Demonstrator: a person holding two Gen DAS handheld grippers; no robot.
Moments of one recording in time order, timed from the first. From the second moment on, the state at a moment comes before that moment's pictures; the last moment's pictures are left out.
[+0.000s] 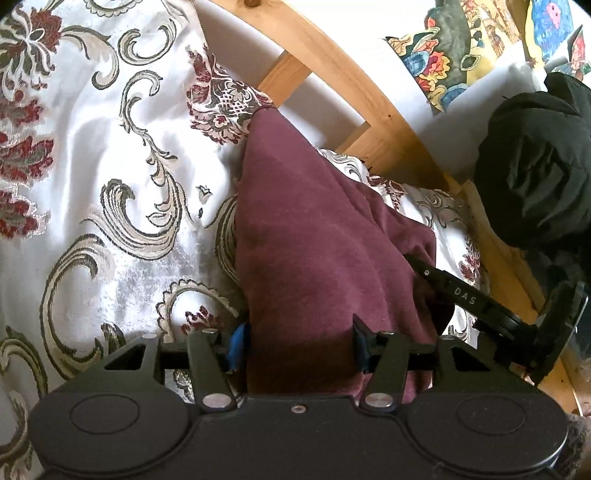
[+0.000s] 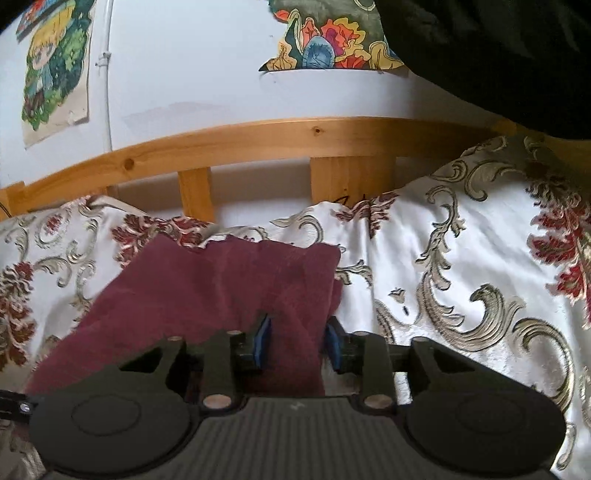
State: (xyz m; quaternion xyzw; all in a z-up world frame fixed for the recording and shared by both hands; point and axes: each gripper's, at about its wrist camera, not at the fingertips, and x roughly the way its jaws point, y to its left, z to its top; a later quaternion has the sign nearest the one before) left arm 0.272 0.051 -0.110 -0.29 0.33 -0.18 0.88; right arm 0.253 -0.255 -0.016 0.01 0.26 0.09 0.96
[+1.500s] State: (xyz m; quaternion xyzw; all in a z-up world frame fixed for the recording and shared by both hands) left arm 0.155 0.028 0.044 -0.11 0.24 -0.07 0.96; right arm 0.068 -0.231 0.088 0.01 0.13 0.10 0.99
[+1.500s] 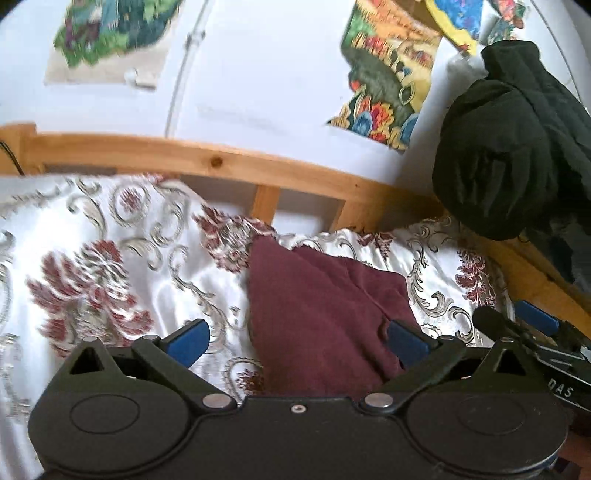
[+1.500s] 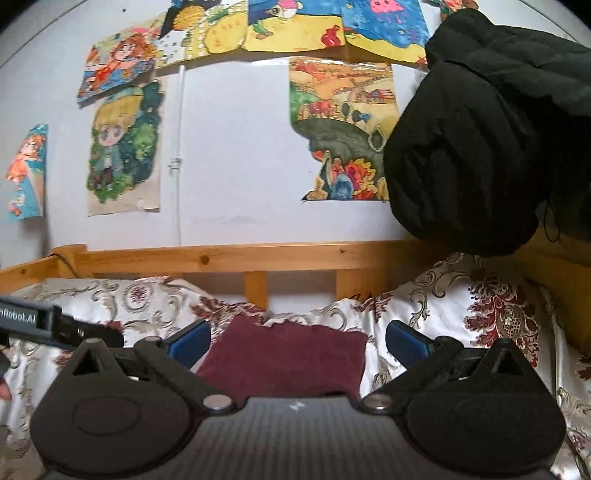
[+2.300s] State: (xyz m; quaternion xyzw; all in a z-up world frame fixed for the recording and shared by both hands) left arm 0.051 0.026 -0.001 -0.07 0.23 -0.05 0.97; right arm -0.019 -0.259 0.053 0.04 0.22 0.09 0.97
